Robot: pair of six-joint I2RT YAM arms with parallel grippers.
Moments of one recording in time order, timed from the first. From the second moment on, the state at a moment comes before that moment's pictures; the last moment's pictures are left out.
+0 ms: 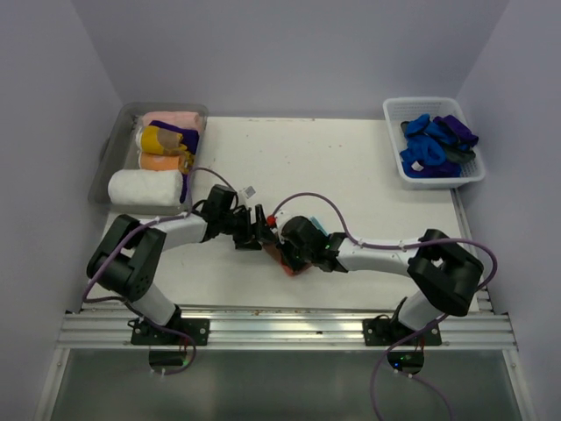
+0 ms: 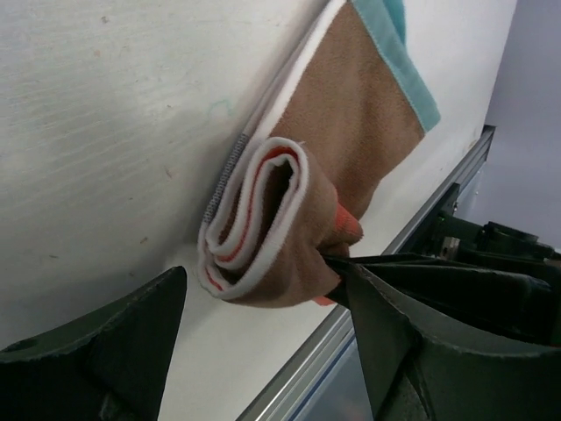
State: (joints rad) left arm -0.43 1.58 0.71 -0.02 0.64 -0.66; right arm 0.99 1.57 0.80 -0.08 0.04 0.25
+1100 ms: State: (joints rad) left arm -0.49 1.73 0.77 -0.03 0.55 -0.78; right arm 1.05 1.49 0.78 -0.17 0.16 0.21
